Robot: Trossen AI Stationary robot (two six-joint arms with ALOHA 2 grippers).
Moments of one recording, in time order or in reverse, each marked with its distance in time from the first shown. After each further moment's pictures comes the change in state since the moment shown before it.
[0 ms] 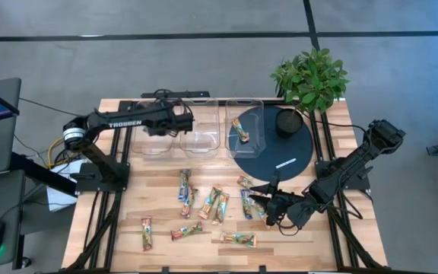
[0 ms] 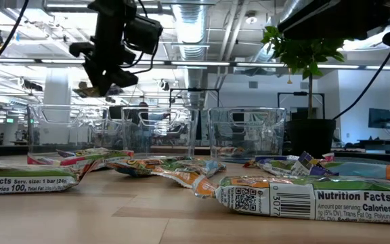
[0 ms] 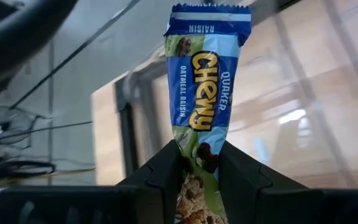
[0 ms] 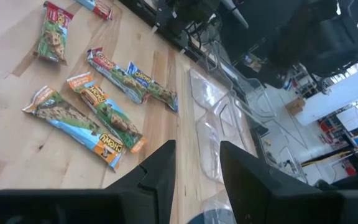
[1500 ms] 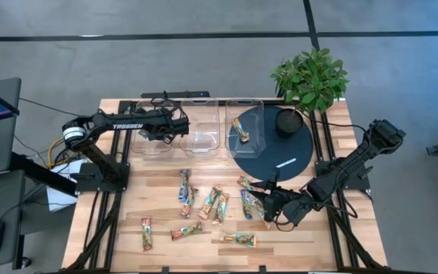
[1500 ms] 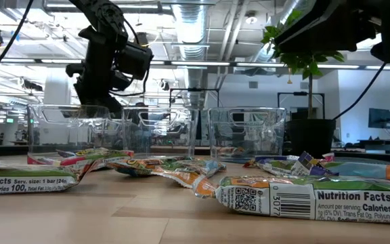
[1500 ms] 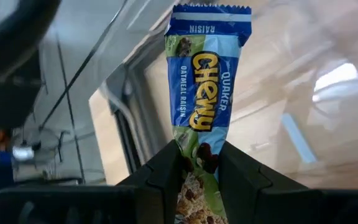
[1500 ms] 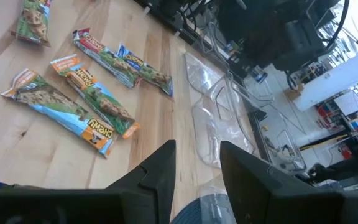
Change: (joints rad) left arm 0.057 0.000 -0.234 0.208 -0.006 0.265; right arm -0.042 0.001 0.000 -0.060 -0.003 0.052
